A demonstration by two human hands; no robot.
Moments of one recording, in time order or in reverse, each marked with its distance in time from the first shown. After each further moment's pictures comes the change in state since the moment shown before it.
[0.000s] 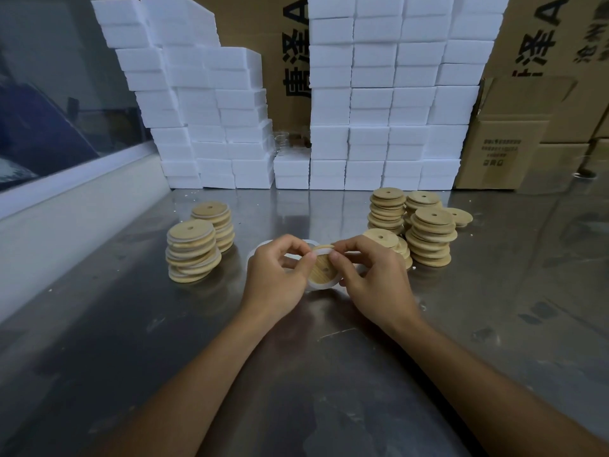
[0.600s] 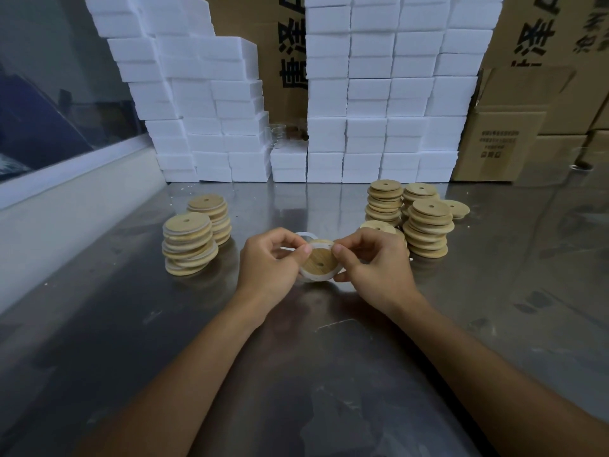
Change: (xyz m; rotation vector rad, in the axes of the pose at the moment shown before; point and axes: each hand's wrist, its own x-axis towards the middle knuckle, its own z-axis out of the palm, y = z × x) left_hand 0.000 0.006 -0.004 -0.047 0.002 -0.119; right_hand 0.005 0.000 -0.002 0.151 0.011 0.218
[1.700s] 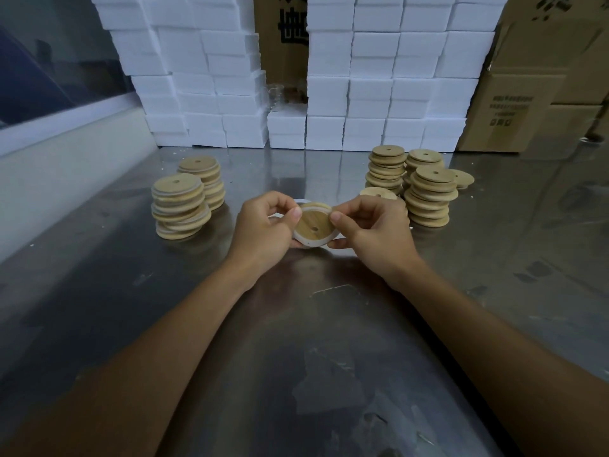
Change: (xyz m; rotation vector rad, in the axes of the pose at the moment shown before) left_hand 0.003 -0.006 0.000 -0.016 -0.038 -0.014; right_hand -0.002 -0.004 -0.003 0.156 -0.088 0.104
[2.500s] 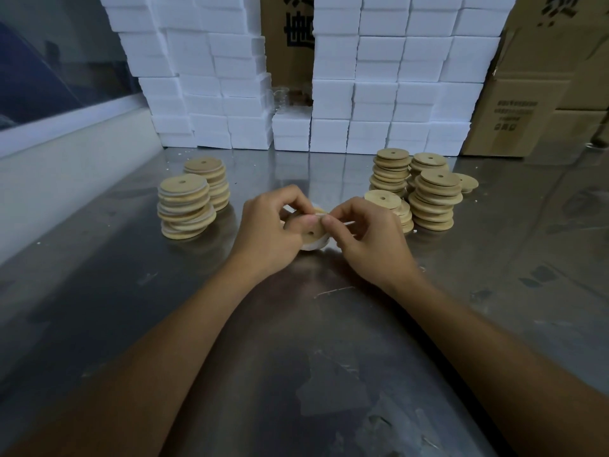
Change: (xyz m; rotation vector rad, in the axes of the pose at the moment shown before) left_hand -0.004 0.012 -0.006 0.348 -0.018 0.329; right_hand -0.003 0.003 0.005 -0.344 -0.024 -0.269
